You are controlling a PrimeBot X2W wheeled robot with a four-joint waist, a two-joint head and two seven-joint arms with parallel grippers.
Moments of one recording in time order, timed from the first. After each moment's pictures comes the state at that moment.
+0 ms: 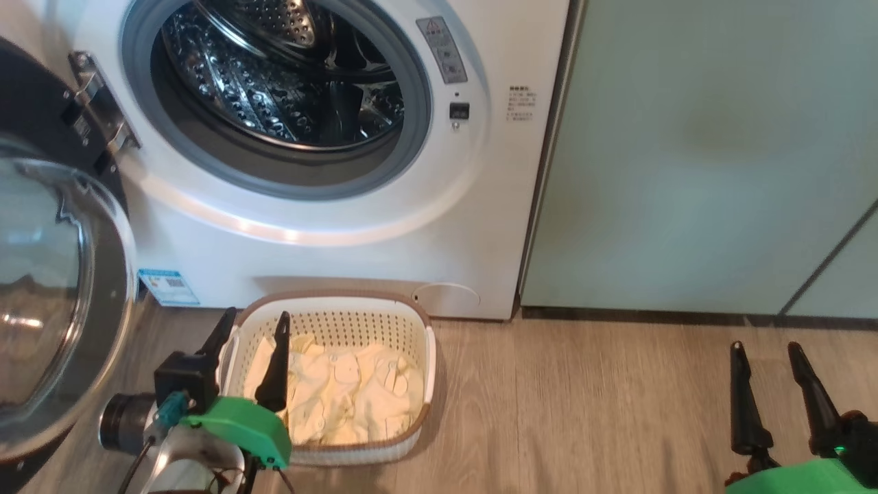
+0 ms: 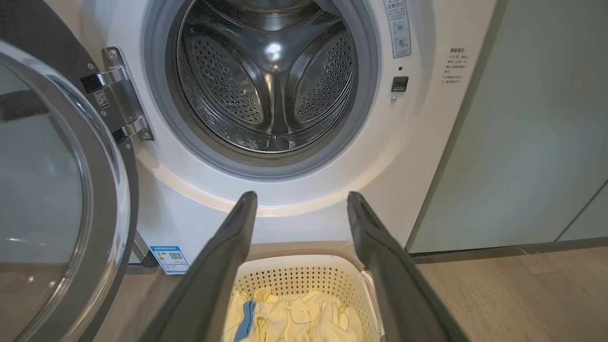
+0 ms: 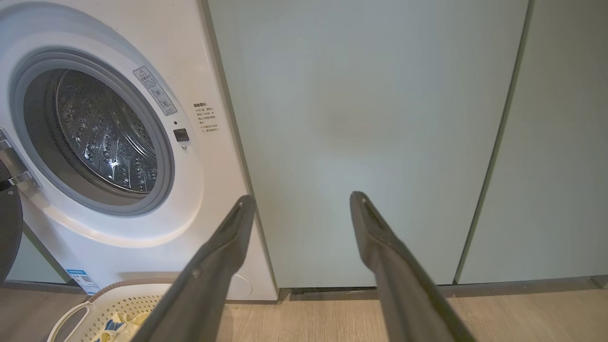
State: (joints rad) left arm 0.00 0.10 0.03 0.12 -0.10 -0.02 -0.15; right arm 0.11 -0.04 0.02 0.04 0.18 0.13 -0.25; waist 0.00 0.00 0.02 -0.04
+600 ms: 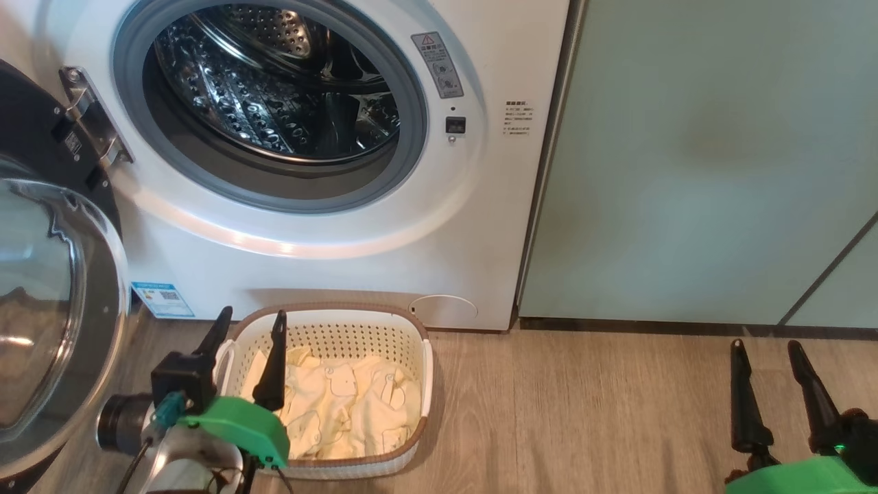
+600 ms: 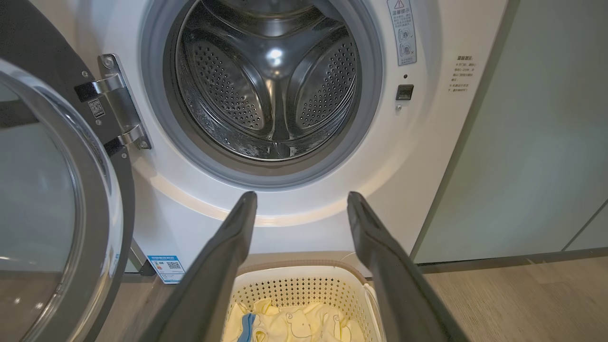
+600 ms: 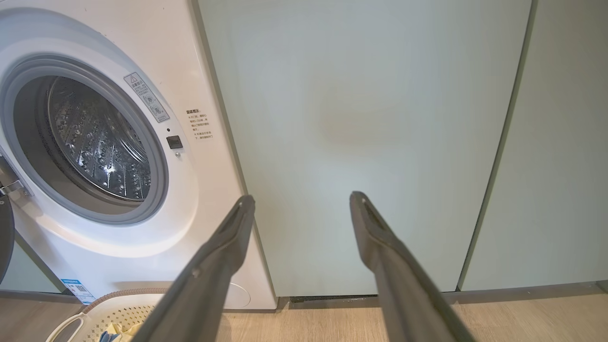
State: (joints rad) left arm -0.01 0.11 0.02 0.12 -0.11 -0.01 -0.16; right arm 0.10 -0.04 0.02 0.05 0.18 0.13 -0.25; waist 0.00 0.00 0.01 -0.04
